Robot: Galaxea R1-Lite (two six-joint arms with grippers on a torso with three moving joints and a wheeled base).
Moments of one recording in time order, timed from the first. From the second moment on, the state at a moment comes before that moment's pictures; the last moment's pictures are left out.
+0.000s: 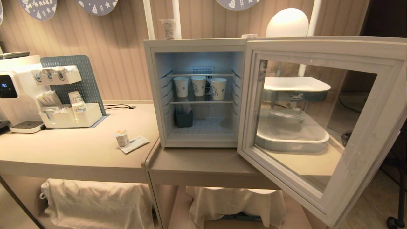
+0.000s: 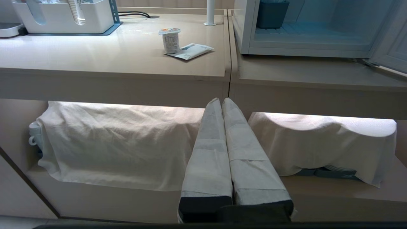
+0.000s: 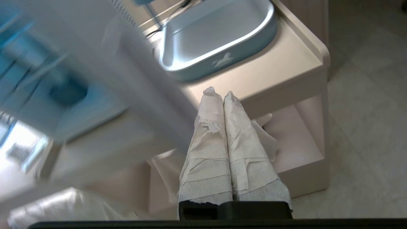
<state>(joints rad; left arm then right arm) 0.00 0.00 0.00 0.00 0.01 -0.02 -0.07 0.70 -0.40 -0.04 -0.07 0.41</state>
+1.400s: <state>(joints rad) 0.00 0.00 0.00 0.01 0.01 -0.02 0.44 1.63 -0.80 -0.41 0.35 0.48</state>
